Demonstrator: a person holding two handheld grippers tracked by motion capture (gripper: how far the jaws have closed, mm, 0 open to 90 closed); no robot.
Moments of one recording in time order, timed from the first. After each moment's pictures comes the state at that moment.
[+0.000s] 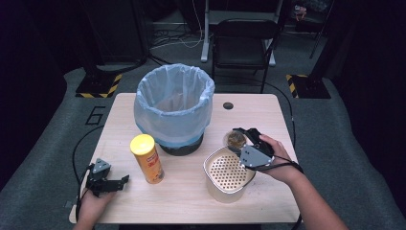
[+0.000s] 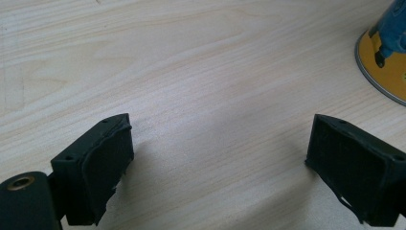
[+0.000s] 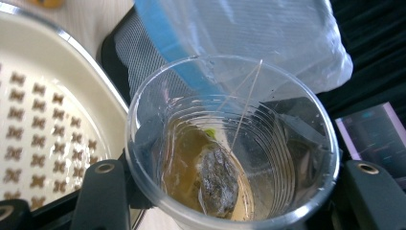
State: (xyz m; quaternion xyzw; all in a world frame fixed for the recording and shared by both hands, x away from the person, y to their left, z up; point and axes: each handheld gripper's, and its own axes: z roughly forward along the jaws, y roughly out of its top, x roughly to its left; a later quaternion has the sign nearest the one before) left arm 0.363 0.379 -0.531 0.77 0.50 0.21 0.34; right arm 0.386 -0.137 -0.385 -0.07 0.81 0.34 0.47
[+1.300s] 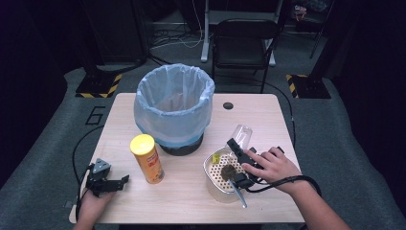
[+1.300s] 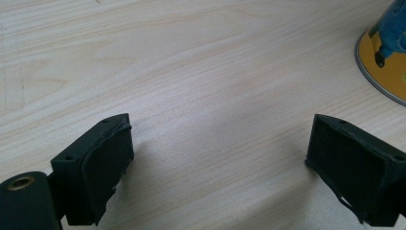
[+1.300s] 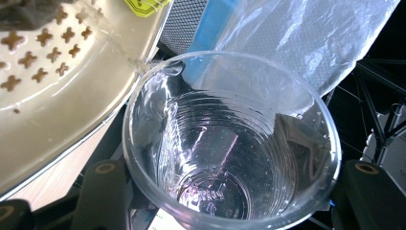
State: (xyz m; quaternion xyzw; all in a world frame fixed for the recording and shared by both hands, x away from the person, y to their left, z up) left arm 0.363 0.379 -0.531 0.77 0.50 0.21 0.34; right arm 0.343 -0.112 -0.418 -0.36 0.67 -0.03 0.65
